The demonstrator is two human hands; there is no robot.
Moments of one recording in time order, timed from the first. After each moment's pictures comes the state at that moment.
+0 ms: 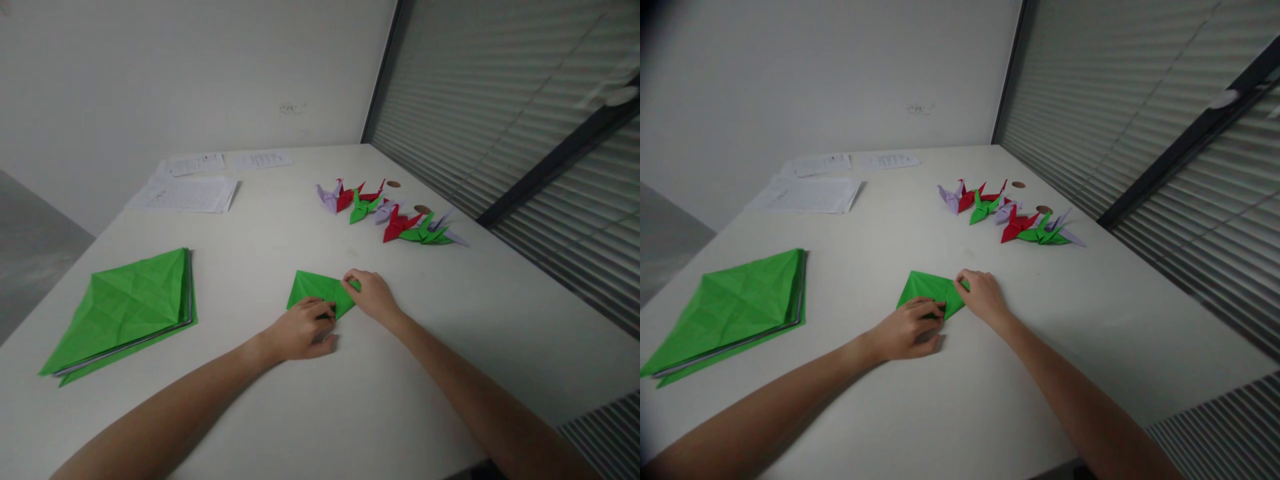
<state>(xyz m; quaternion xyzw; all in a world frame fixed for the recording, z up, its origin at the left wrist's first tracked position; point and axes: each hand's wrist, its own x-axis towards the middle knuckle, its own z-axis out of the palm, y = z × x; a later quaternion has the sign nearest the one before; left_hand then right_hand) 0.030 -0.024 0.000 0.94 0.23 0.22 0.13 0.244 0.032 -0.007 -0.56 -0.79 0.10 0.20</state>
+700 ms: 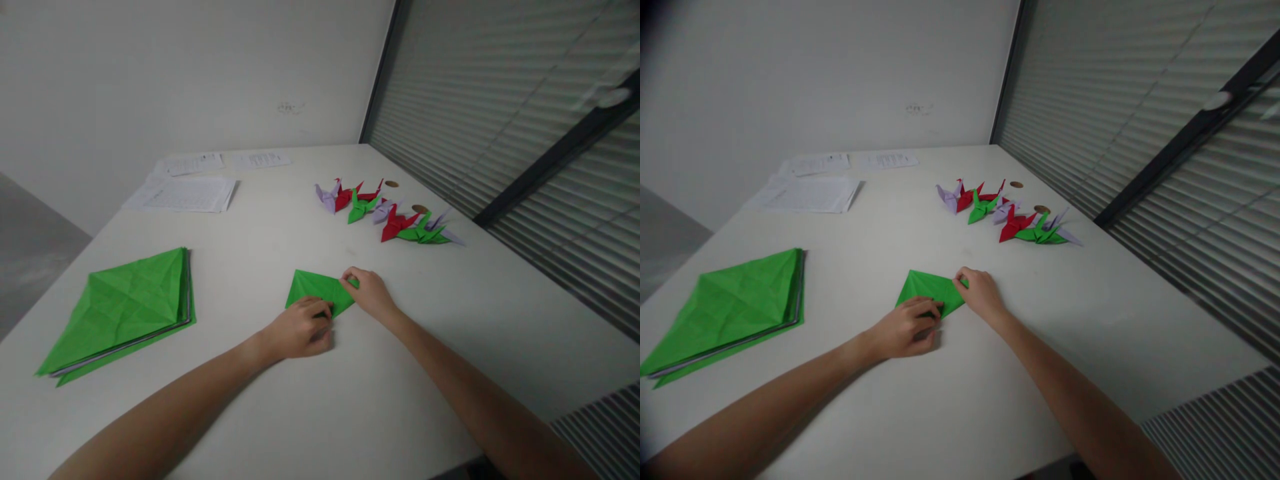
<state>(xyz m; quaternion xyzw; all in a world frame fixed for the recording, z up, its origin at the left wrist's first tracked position) 0.030 -0.024 0.000 0.93 0.23 0.24 0.15 0.244 0.036 -0.009 -0.57 -0.78 0.13 0.23</state>
